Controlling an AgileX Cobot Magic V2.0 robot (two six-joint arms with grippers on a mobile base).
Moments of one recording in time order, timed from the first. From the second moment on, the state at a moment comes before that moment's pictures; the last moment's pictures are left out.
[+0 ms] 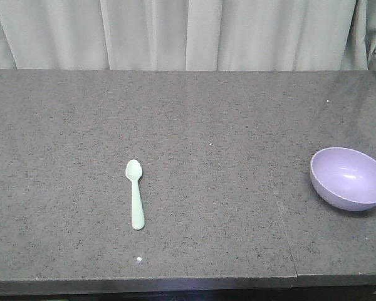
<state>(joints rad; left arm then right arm) -0.01 -0.01 0.03 -0.04 0.08 -0.11 -0.06 -0.01 0.03 -0.09 0.03 0.16</state>
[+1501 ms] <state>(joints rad) -0.01 0.56 -0.77 -0.35 0.48 -0.20 -0.06 0.65 -0.78 -0.16 0.29 0.12</state>
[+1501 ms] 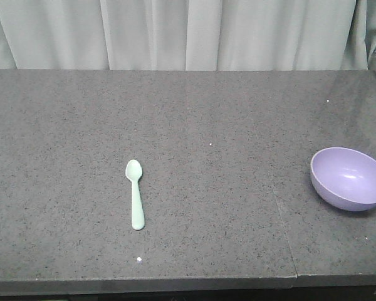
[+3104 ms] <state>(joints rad) -0.32 1.71 -1.62 -0.30 1.09 -0.06 -0.06 0.65 -0.78 -0.17 0.30 0.12</state>
